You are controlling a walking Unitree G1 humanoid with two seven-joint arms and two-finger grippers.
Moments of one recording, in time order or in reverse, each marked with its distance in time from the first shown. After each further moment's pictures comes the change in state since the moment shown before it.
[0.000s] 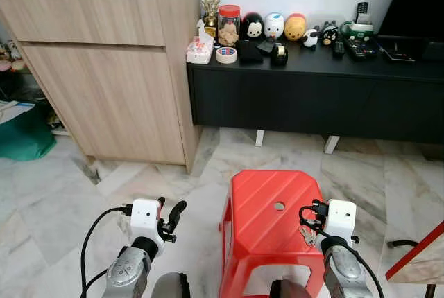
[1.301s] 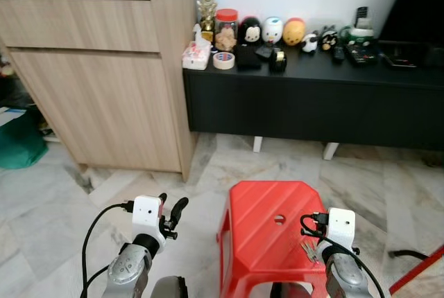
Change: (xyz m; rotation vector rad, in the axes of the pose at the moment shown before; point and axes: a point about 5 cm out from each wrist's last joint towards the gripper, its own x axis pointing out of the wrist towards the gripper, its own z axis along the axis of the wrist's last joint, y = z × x) left arm -0.002 0.001 0.000 0.012 -0.009 -0.007; right arm -0.005 -0.001 -0.023 0.007 0.151 0.011
